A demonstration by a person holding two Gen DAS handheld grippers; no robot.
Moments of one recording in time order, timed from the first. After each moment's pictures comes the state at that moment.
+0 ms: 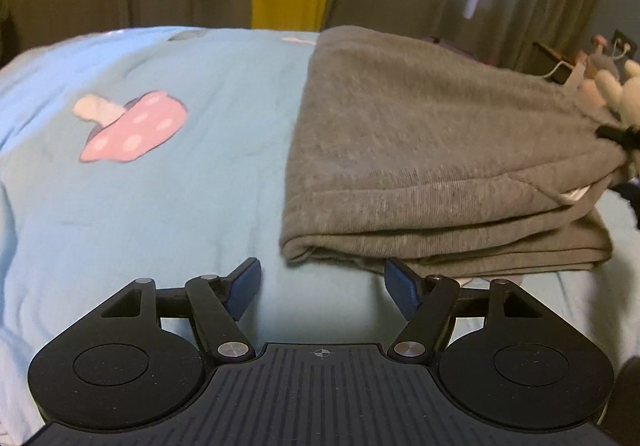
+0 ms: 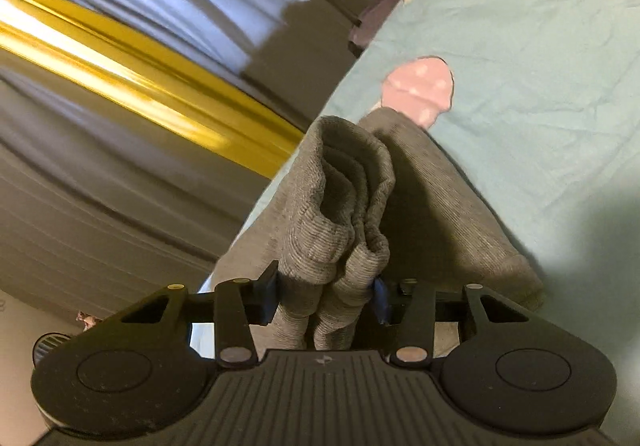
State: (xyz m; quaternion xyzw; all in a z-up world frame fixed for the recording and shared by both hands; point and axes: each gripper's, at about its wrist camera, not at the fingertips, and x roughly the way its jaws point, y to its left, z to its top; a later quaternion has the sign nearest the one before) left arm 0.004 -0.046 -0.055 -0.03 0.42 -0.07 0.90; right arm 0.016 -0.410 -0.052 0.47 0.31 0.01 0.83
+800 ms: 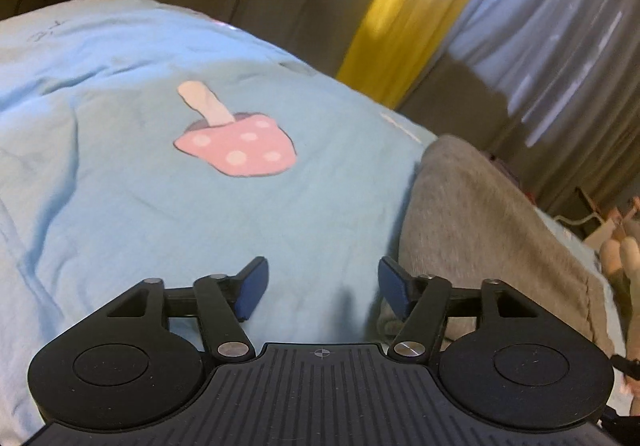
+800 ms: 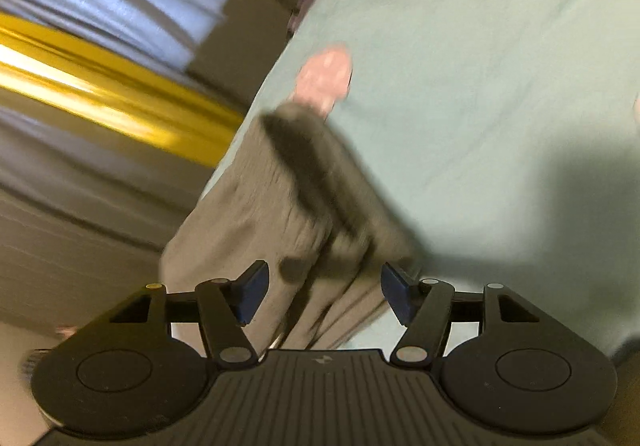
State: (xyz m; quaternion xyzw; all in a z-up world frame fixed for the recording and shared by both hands) left arm -0.002 0.030 -0.052 -0.22 0.35 0.03 0.91; right arm -0.021 -0.447 -0.082 0.51 0.36 -0.03 0.78
